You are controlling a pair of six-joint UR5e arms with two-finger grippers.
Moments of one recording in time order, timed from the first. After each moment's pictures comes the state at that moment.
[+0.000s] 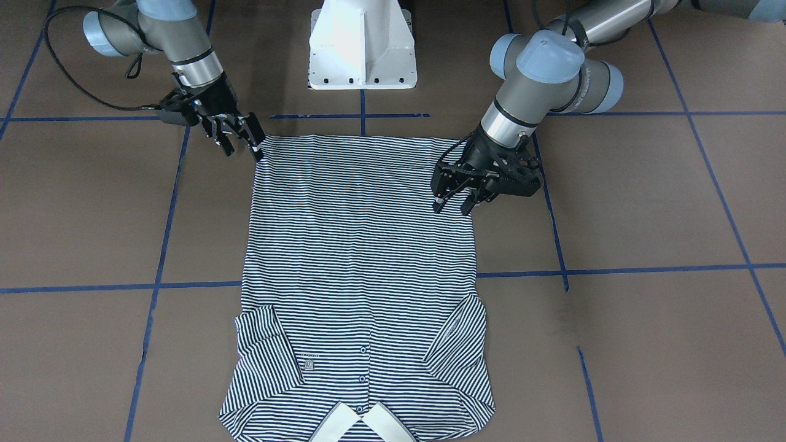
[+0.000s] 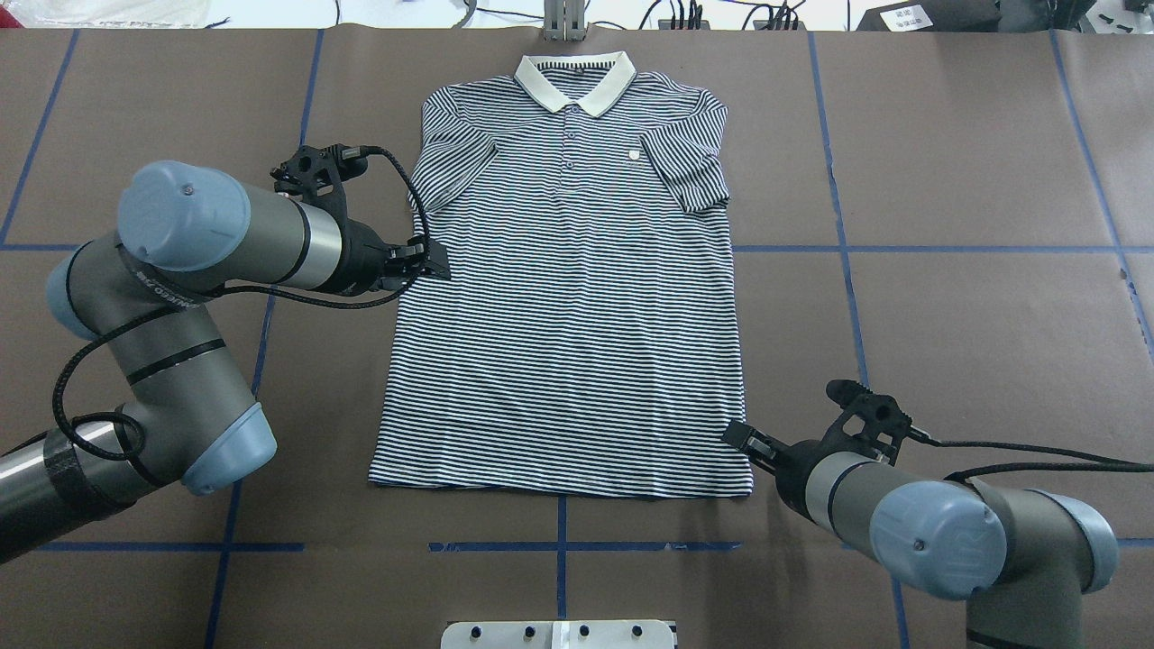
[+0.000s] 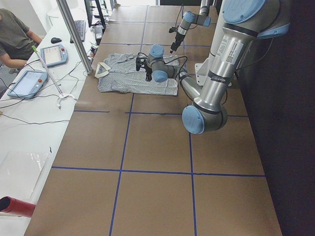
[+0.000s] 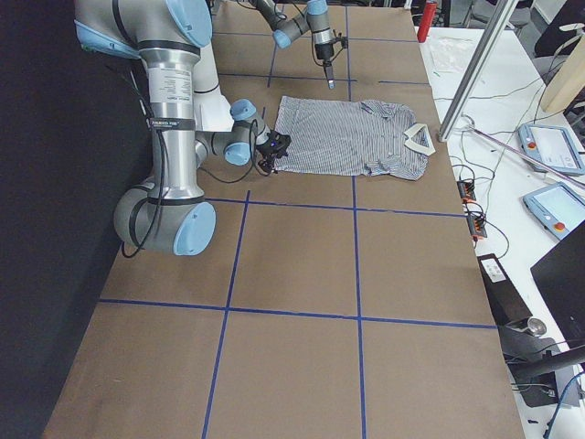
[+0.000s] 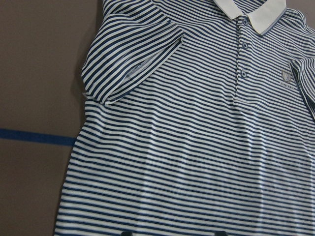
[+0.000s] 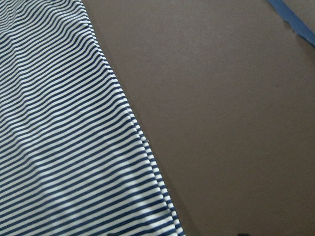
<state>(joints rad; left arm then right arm) -0.66 -2.00 -1.74 -2.13 -1.90 -1.38 0.18 -1.52 2.03 -1.14 1.34 1.98</state>
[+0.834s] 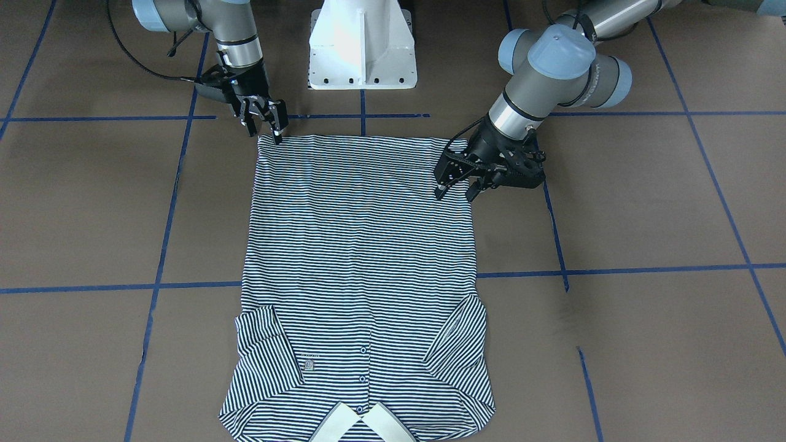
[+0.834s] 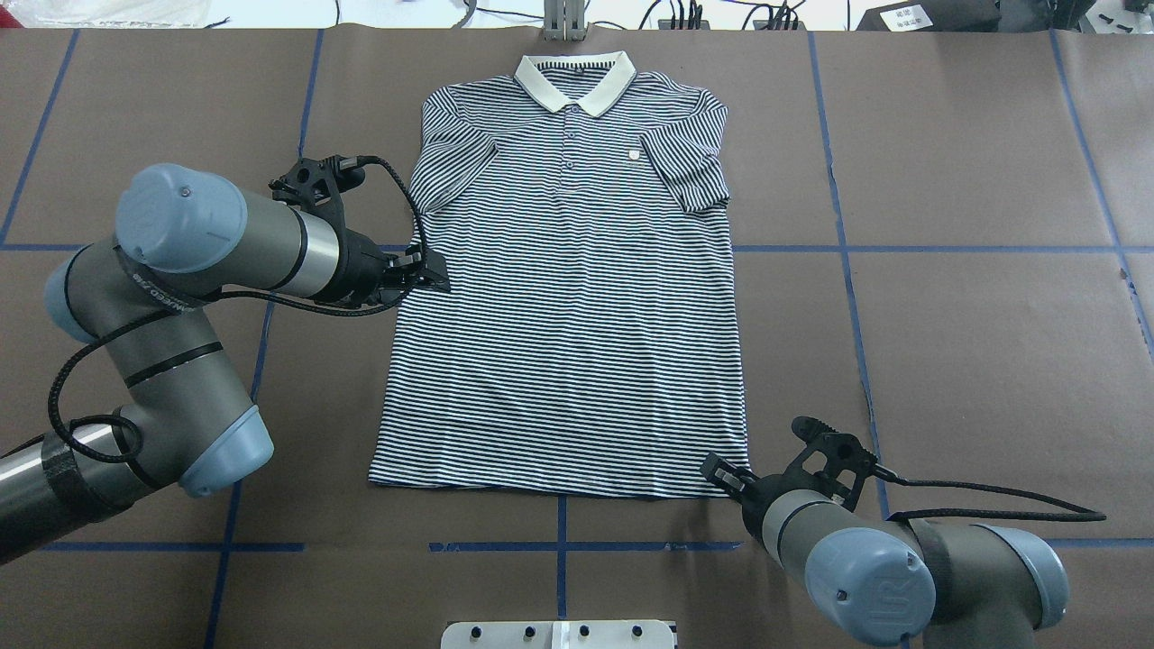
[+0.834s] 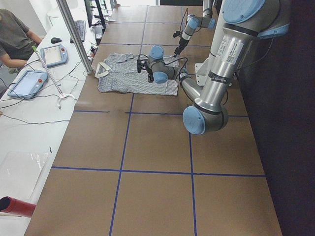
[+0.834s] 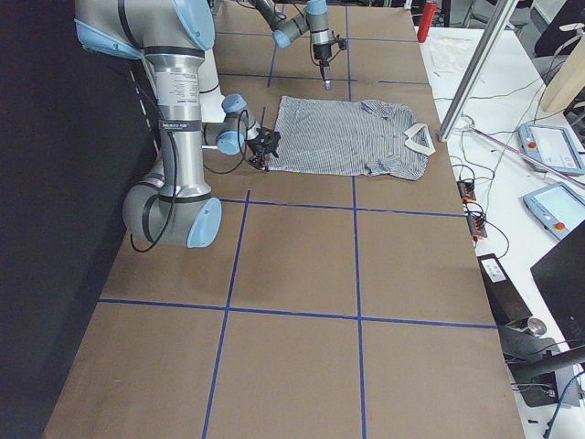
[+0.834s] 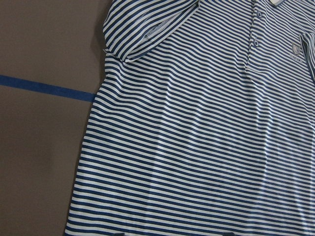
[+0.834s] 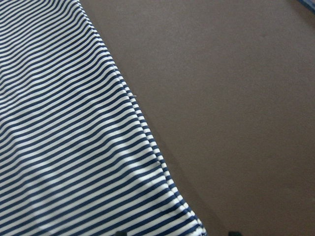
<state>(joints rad) -0.66 -2.00 -1.73 -2.14 -1.94 -1.42 0.12 -1.45 2.02 -1.29 1.28 2.04</state>
